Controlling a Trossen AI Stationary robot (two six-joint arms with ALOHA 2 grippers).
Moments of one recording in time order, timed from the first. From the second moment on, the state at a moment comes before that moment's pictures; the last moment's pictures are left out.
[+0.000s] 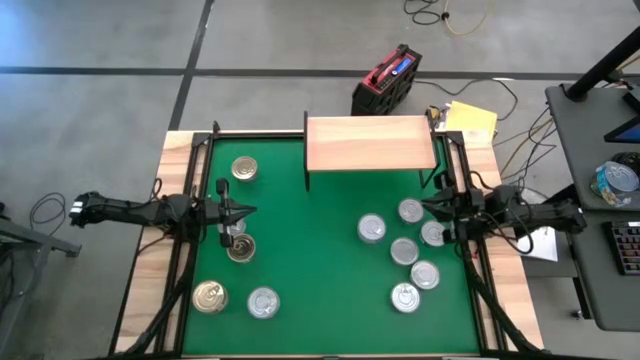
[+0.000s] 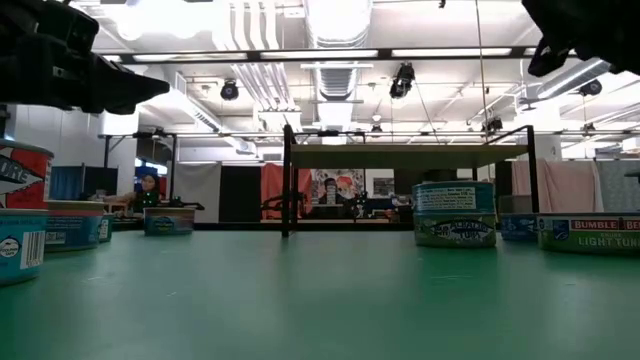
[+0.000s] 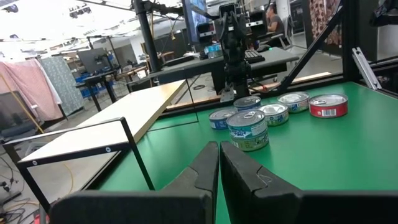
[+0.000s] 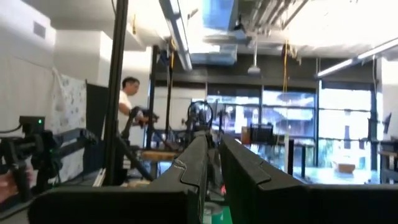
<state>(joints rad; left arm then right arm) -0.11 0.18 0.02 0.18 -0.24 0.25 0.00 0.08 0.01 0.49 -0.07 -0.05</state>
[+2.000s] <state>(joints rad) -0.11 0.35 0.02 0.47 -0.22 -0.31 0.09 1.30 0.56 0.74 0.07 0.01</state>
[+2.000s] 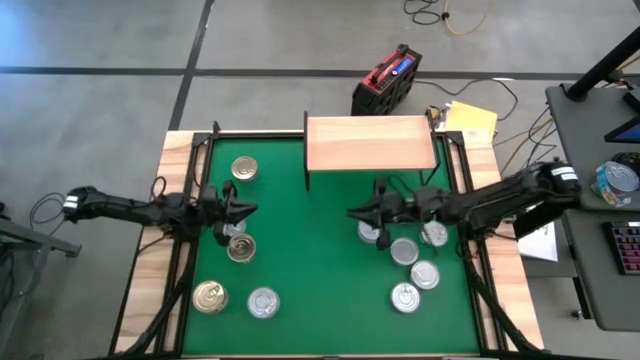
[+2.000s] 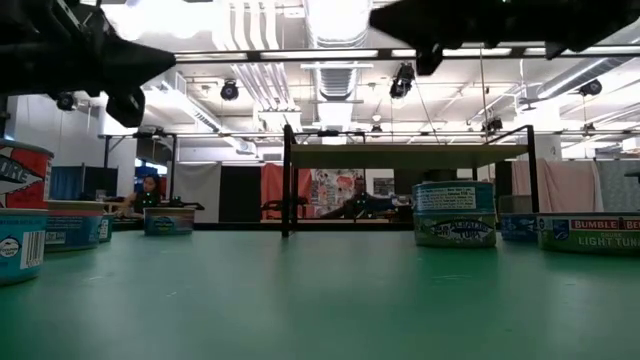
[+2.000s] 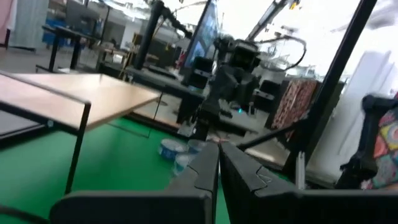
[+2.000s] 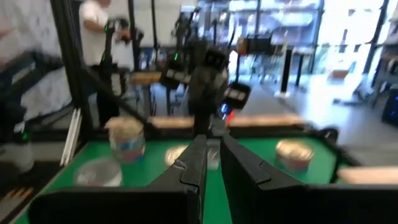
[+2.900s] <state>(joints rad) -0.11 0.49 0.02 0.49 -0.27 -0.35 0.13 1.21 0.90 -0.57 0.07 0.07</state>
